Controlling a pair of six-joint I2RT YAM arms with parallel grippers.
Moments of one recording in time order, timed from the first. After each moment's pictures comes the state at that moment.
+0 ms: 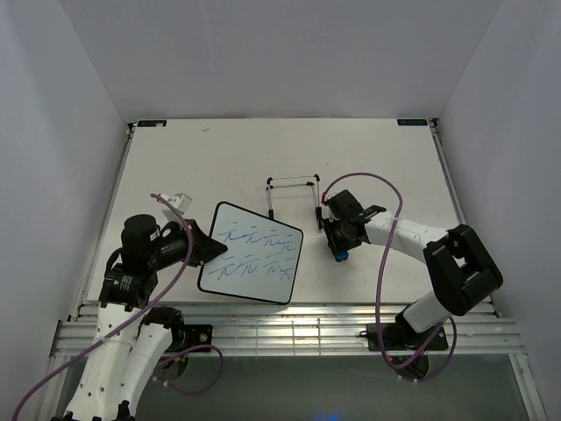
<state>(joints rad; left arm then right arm) -0.16 0.55 0.71 -0.64 0.67 -0.43 0.62 1.53 0.83 -0.45 0.05 0.17</state>
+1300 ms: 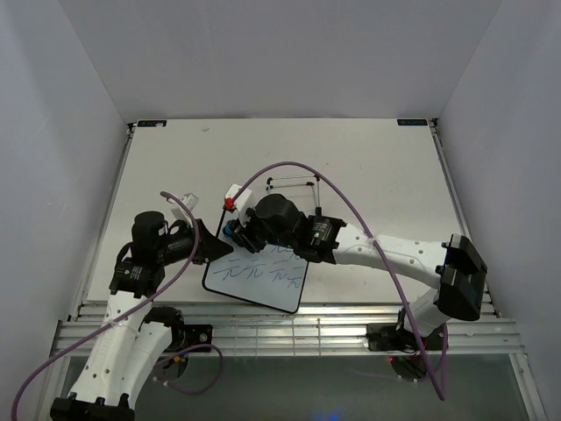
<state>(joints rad) -0.17 0.63 0.62 -0.51 0.74 -0.48 1.18 1.54 1.27 -0.16 0.05 0.01</state>
